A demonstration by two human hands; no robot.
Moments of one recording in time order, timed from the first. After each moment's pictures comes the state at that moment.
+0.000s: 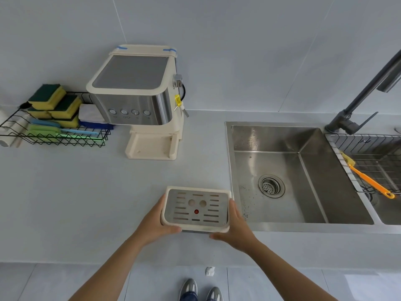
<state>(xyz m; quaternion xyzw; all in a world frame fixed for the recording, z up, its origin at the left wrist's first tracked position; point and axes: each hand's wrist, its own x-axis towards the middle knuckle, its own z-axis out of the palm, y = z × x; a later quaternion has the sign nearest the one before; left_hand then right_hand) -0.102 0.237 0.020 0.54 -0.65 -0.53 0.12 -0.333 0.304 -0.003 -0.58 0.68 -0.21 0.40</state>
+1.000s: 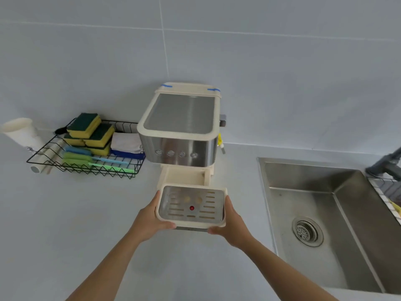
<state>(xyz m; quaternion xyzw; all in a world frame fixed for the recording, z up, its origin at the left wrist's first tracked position) -0.013 0.109 0.045 0.60 -0.62 -0.47 0.19 -0.247 0.155 0.036 -0.60 0.61 -0.30 0.41</state>
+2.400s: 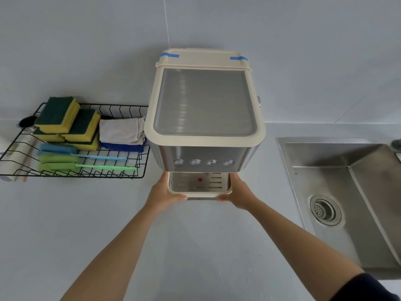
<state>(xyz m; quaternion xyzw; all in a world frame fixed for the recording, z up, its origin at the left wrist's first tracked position) -0.004 -0.006 0.002 0.59 -0.64 -0.48 0.14 -0.229 0.042 -0.005 -0.53 0.71 -0.18 0.42</state>
